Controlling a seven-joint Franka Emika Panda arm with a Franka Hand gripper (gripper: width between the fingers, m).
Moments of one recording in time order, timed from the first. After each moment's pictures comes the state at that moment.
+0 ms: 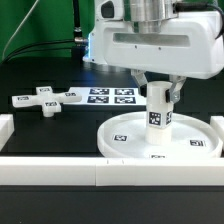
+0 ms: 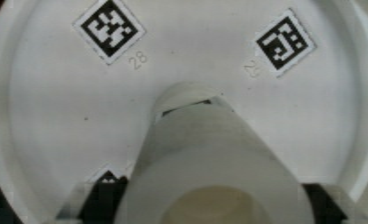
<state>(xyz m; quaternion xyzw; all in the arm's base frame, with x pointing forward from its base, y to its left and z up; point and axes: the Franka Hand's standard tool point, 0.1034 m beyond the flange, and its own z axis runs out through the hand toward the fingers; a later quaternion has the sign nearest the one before) 0.562 0.032 0.076 -0.87 0.48 0.02 0.07</state>
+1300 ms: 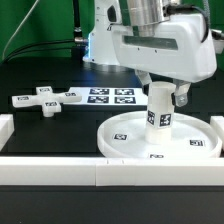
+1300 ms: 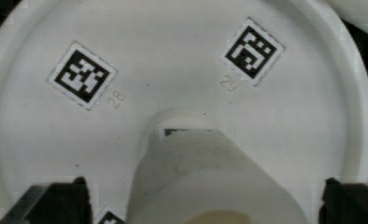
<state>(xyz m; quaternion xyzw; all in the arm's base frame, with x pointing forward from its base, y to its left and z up) 0.559 0.042 0.074 -0.86 0.50 0.04 0.09</state>
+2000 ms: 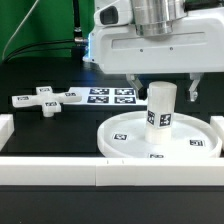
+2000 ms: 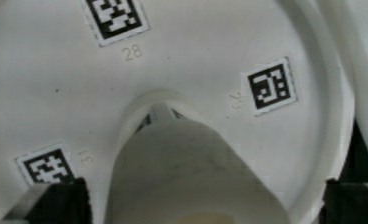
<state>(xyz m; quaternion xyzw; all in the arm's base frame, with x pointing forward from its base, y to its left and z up) 0.563 0.044 0.075 -0.97 0.23 0.01 0.09</state>
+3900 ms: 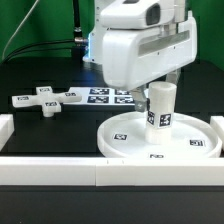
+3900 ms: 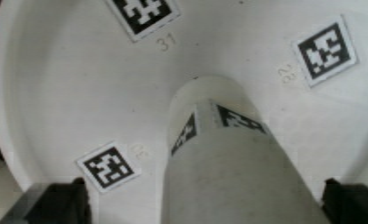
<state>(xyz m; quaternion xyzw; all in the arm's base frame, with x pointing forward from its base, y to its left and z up) 0.565 0.033 0.070 -0.90 -0.44 -0.03 0.02</state>
